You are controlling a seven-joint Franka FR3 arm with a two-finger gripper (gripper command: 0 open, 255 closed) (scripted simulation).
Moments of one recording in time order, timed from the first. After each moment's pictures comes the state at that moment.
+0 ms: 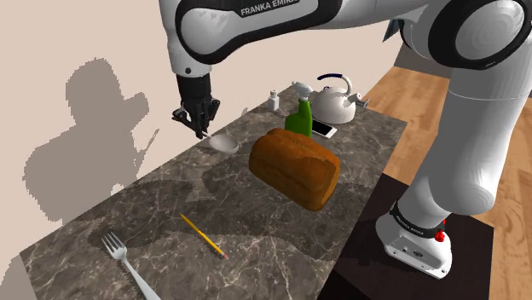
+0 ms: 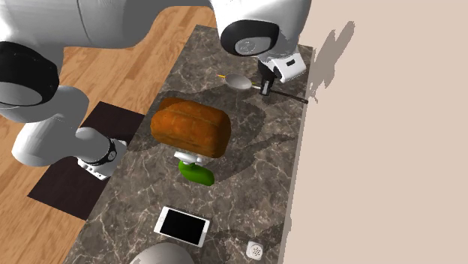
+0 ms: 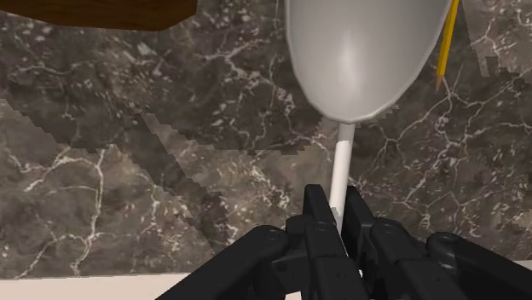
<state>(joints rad) 0.17 0.28 0.37 -1.57 0.01 1.86 0.48</state>
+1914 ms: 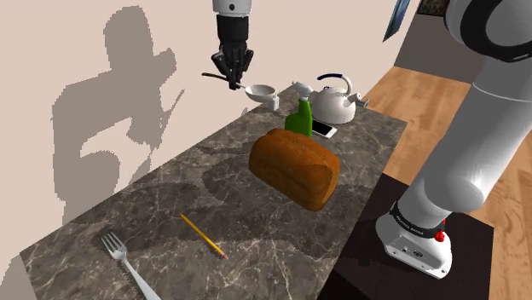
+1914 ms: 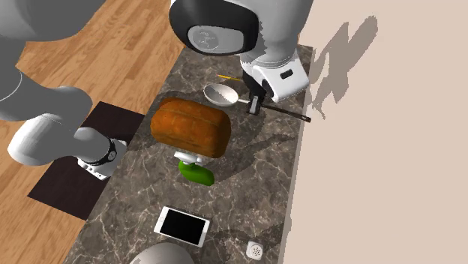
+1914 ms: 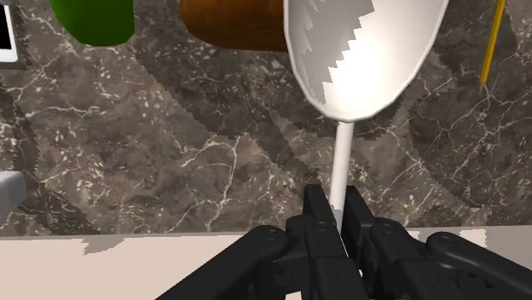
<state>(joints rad) 0.02 0.10 0.29 -1.54 0.08 1.64 0.26</state>
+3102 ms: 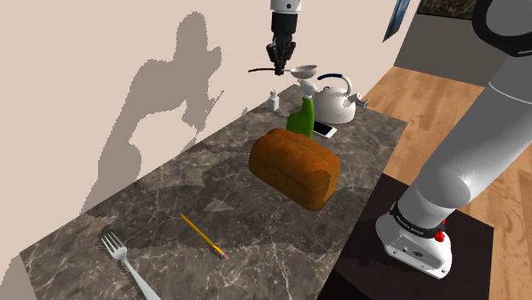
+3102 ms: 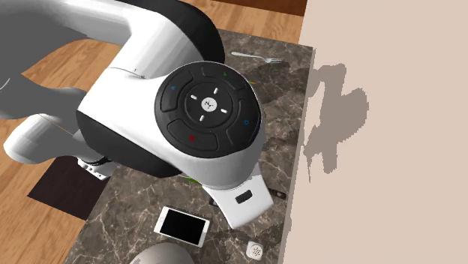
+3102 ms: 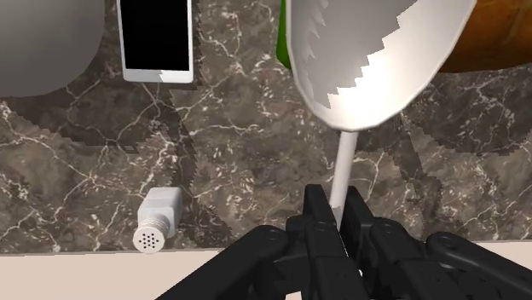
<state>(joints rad) -0.17 -0.01 0.12 -1.70 0.11 1.66 -0.11</state>
